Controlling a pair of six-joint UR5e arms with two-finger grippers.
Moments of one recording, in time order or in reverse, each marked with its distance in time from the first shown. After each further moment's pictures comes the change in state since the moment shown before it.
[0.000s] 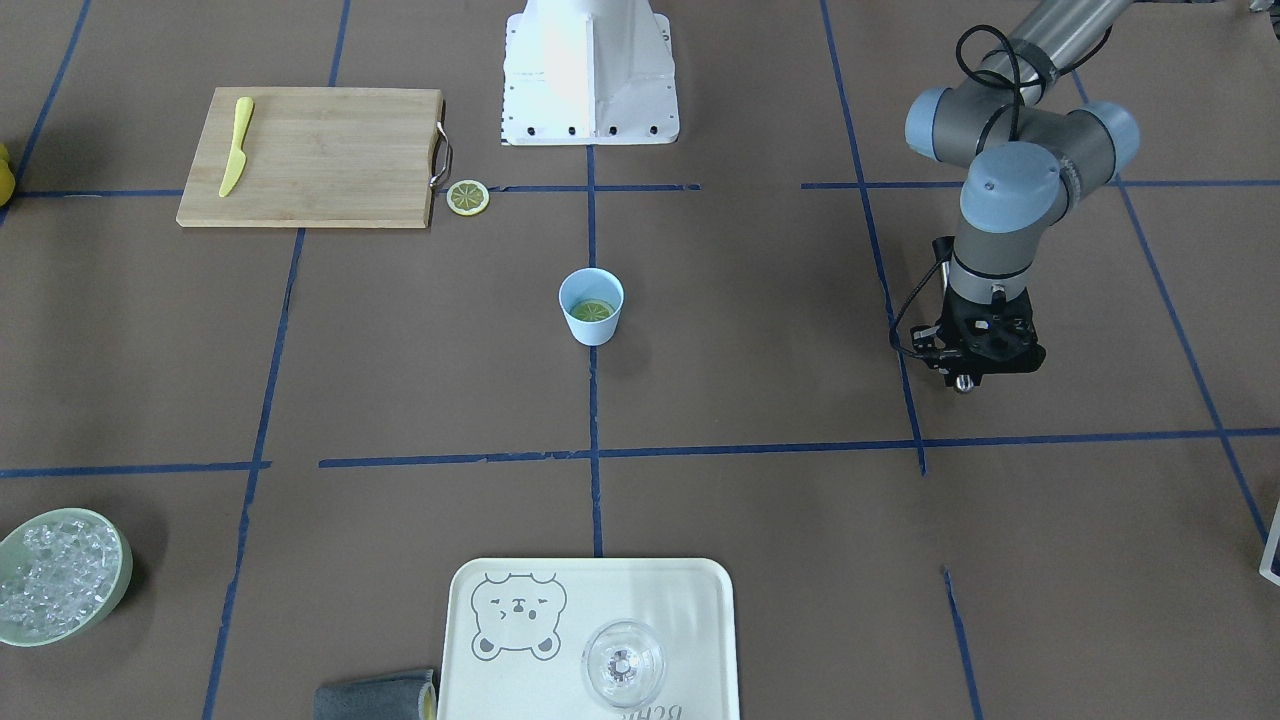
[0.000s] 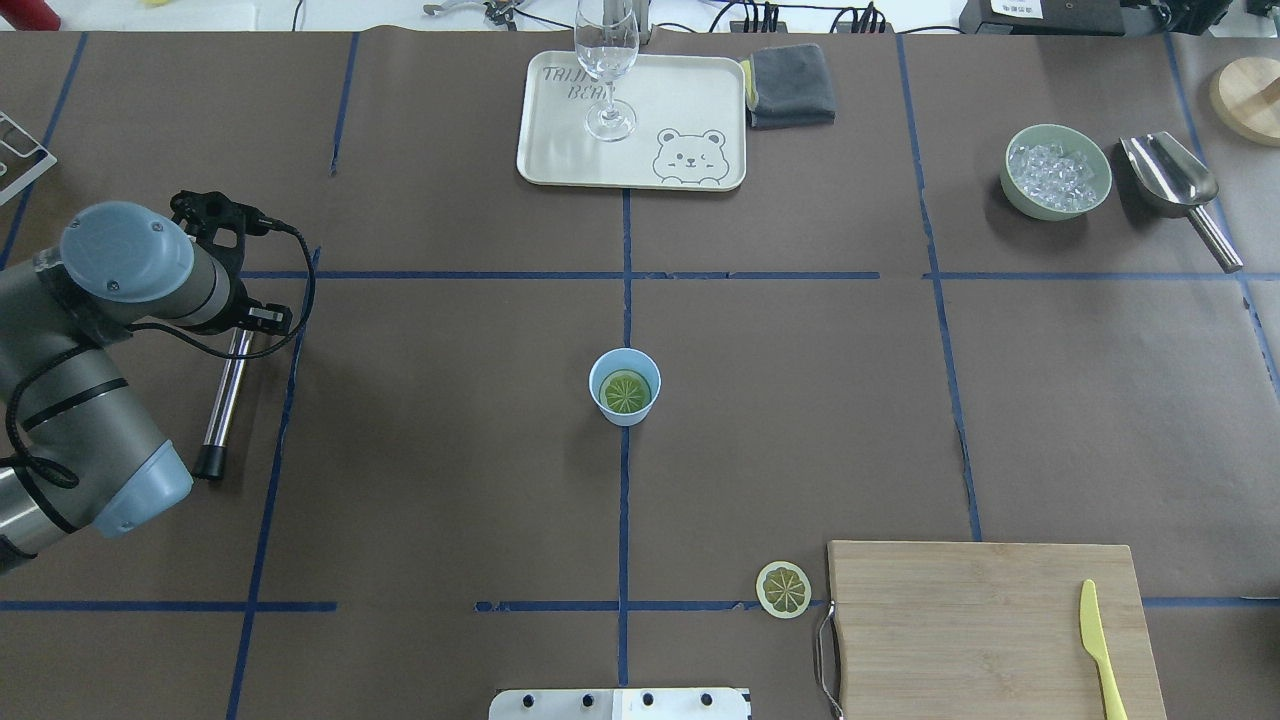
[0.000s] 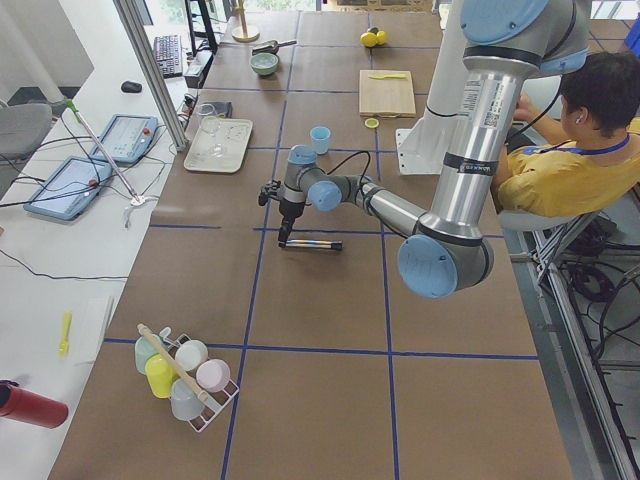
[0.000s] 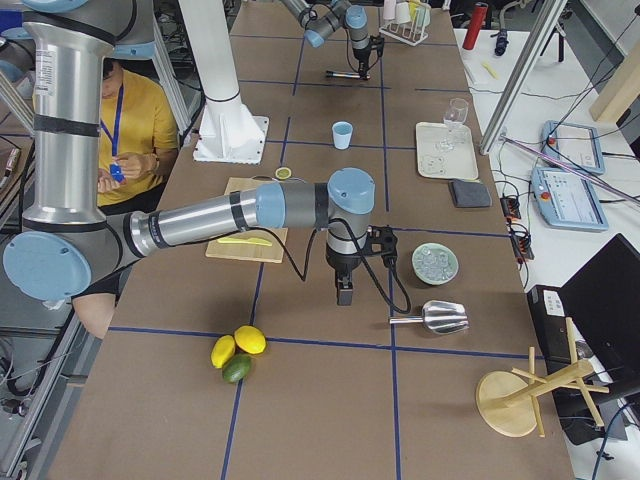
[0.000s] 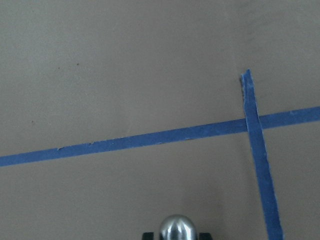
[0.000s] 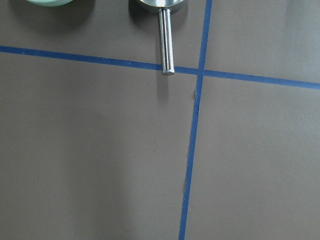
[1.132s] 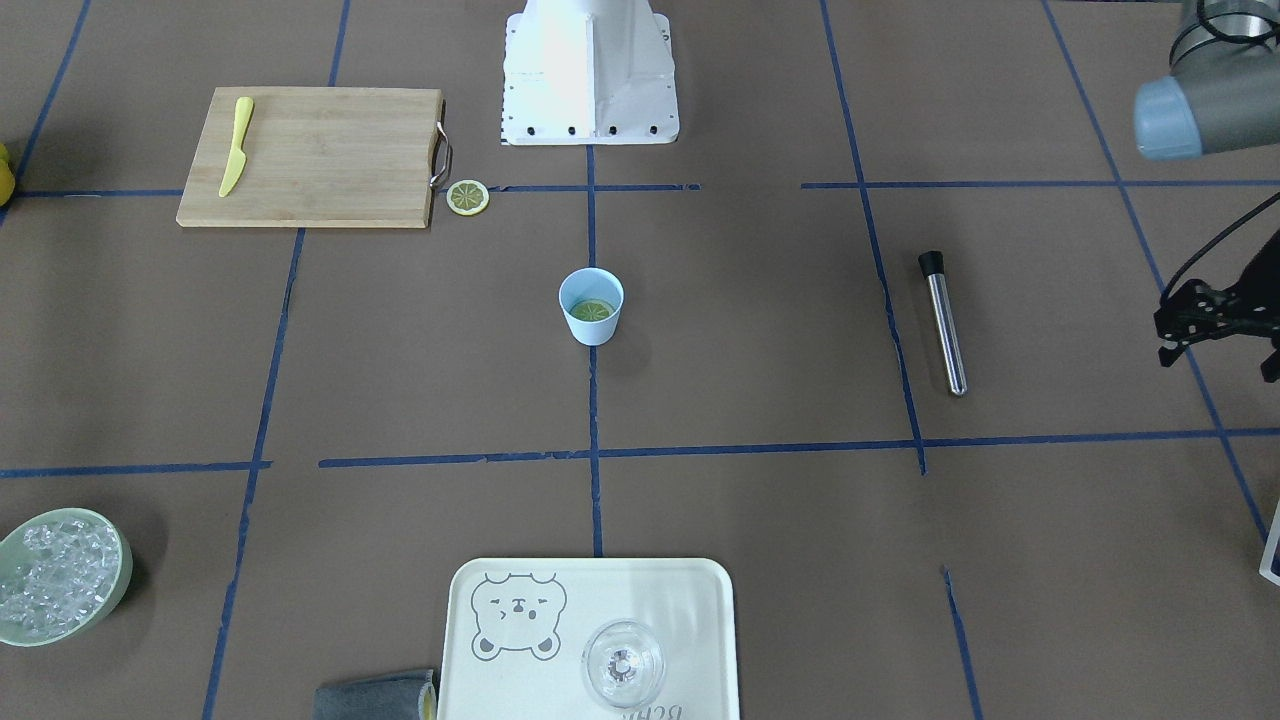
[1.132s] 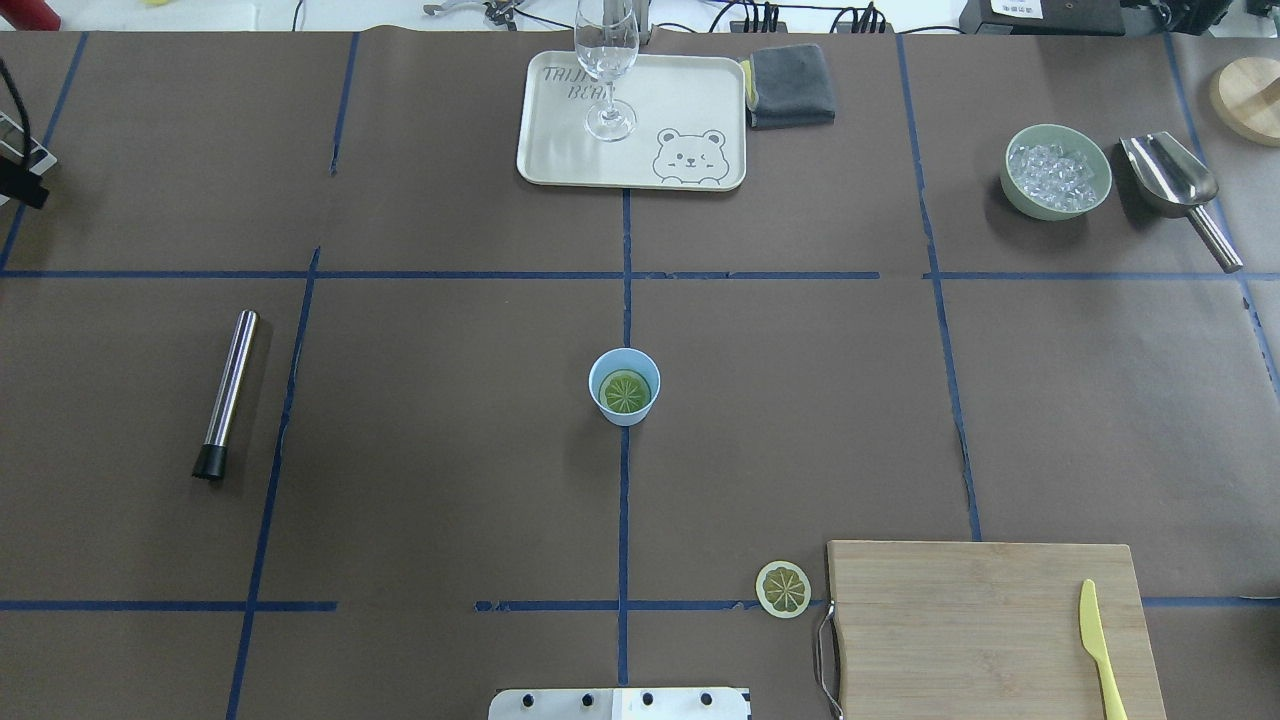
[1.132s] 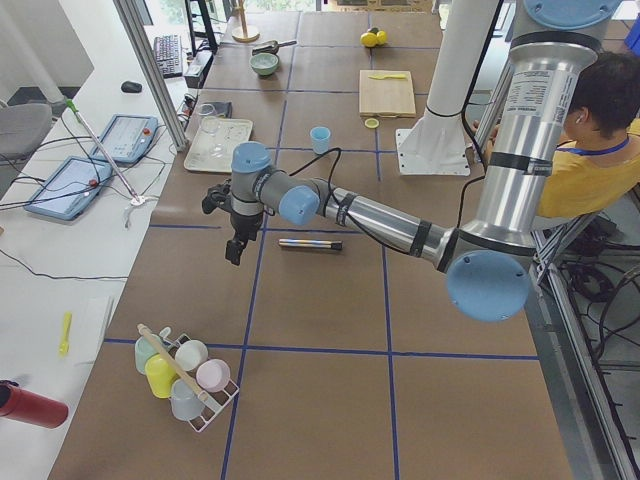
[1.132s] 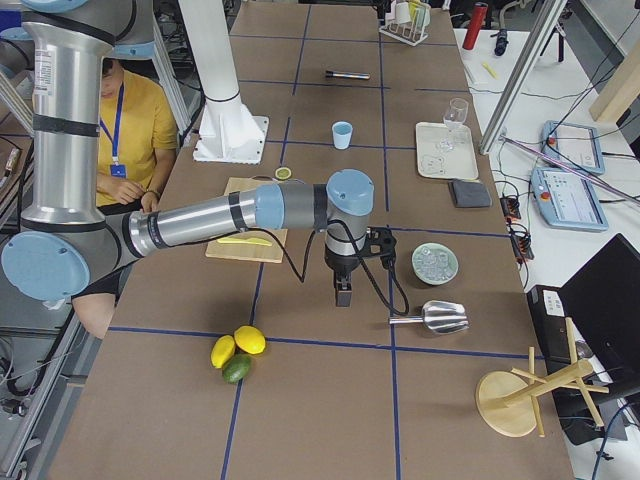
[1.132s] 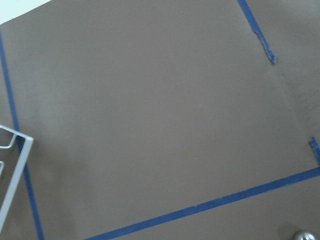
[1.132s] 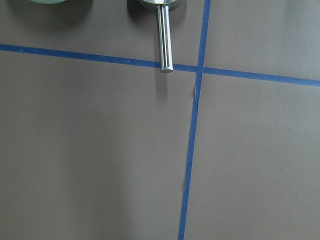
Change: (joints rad) left arm -0.546 0.084 -0.045 0.090 -0.410 0.598; right arm 0.000 -0.006 0.000 0.000 0.001 0.000
